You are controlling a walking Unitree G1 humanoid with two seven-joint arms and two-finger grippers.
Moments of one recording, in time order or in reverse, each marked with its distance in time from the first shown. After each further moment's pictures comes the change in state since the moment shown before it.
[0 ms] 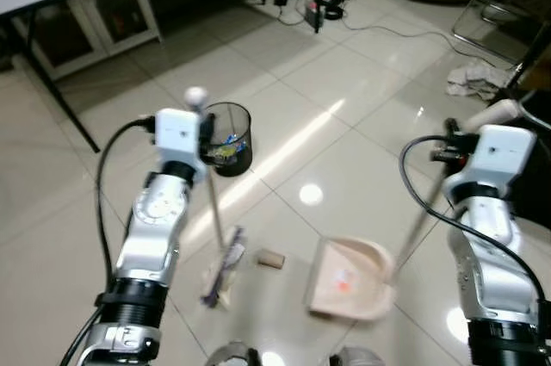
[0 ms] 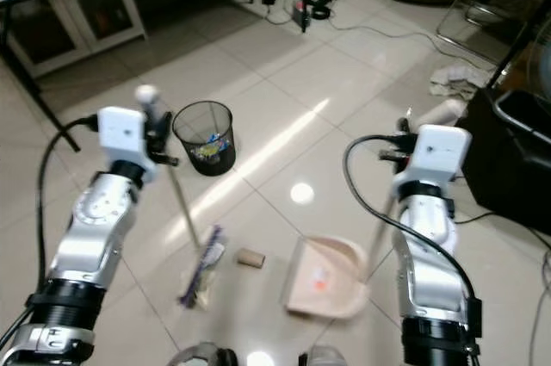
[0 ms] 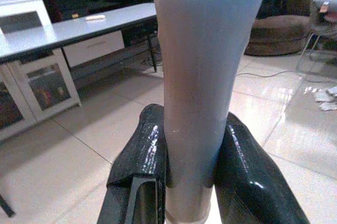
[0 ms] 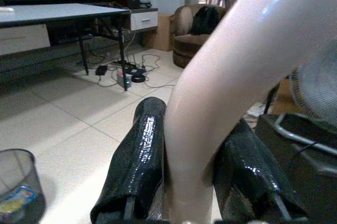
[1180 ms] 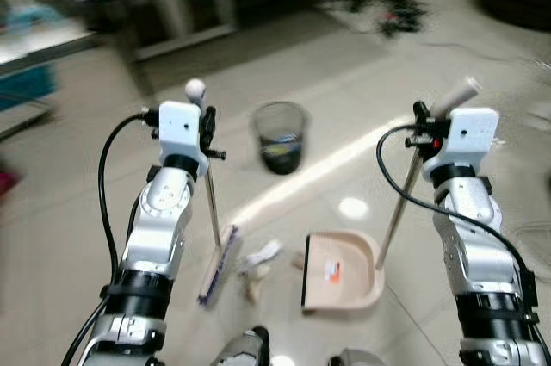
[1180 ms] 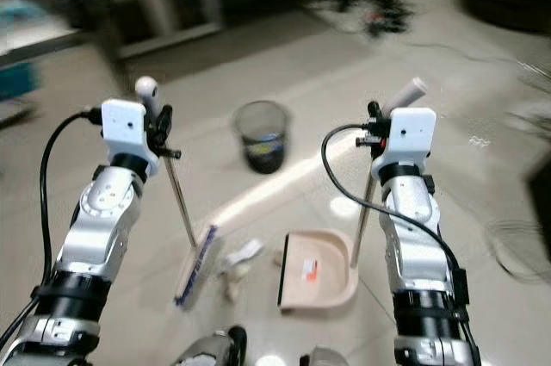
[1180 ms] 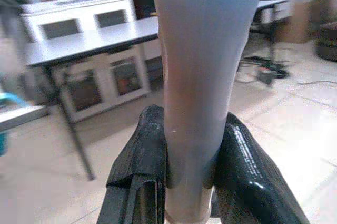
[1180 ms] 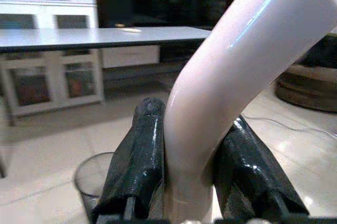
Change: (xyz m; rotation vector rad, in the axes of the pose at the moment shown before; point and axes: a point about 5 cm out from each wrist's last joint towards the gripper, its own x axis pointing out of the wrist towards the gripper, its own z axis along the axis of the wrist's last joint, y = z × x) left arm 0.009 -0.006 0.007 0.004 -0.013 0.029; right arm 0.022 0.021 0.005 -0.040 -0.068 0.161
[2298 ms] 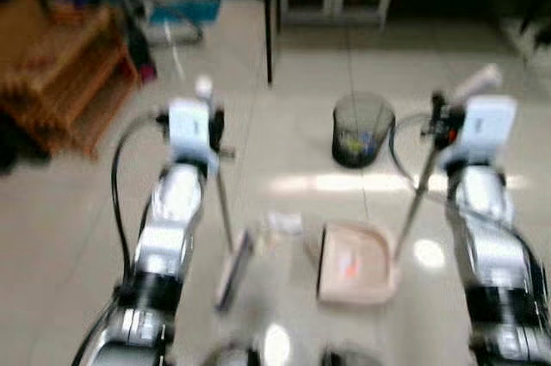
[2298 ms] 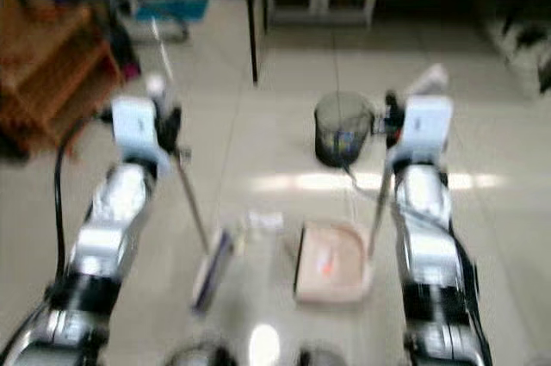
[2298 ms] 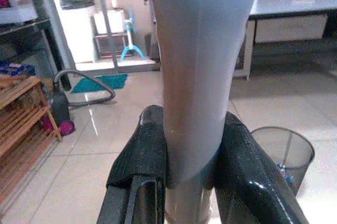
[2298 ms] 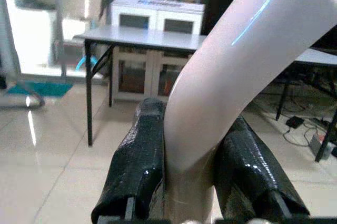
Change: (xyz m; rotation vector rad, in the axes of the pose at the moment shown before) left arm 0.002 -0.010 -0.002 -0.032 -0.008 0.001; right arm 0.006 -0.013 0.003 -0.045 -0.025 -0.050
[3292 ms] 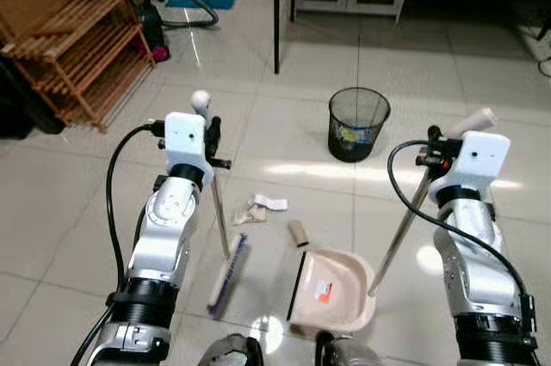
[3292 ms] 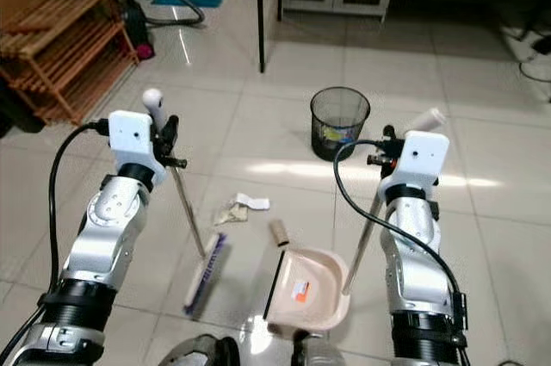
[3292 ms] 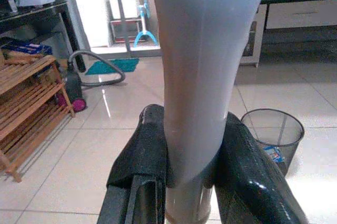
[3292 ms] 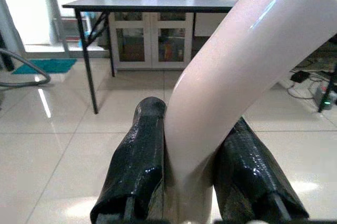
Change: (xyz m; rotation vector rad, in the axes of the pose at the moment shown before) left arm -0.009 0.005 -0.009 -0.003 0.032 -0.012; right arm -0.029 0.002 -0.023 0.096 0.127 -0.101
